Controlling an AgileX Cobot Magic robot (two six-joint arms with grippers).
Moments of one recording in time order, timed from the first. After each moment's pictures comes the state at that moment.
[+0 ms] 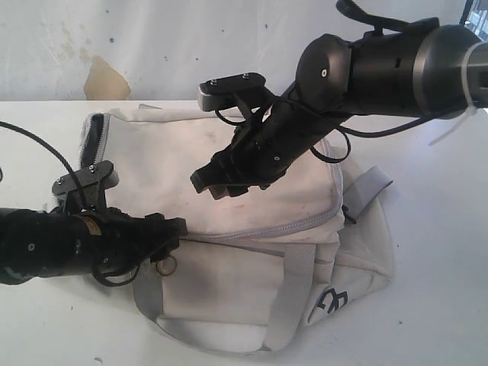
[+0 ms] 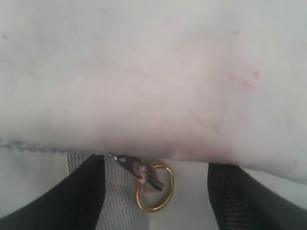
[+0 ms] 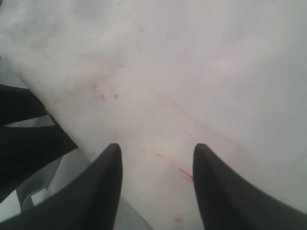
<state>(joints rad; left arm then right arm) -0.64 1.65 -0.63 -0.41 -0.10 -0.32 0.62 1.81 -1.31 0.38 0.62 -0.32</state>
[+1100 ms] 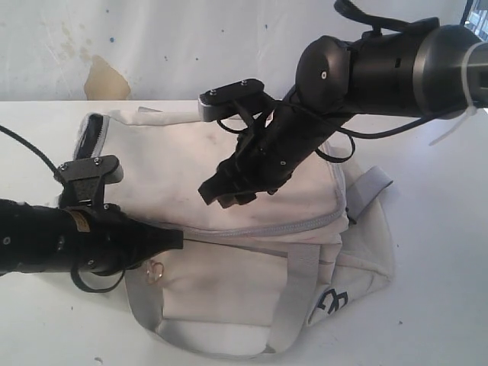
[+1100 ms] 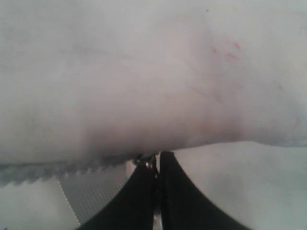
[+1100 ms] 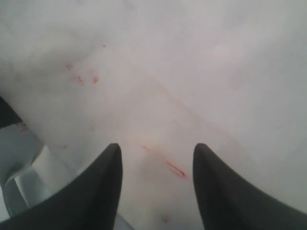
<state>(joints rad) -0.64 1.55 -0.63 -0.33 0.03 -0.19 0.62 1.81 -1.31 0.33 0.67 -0.36</state>
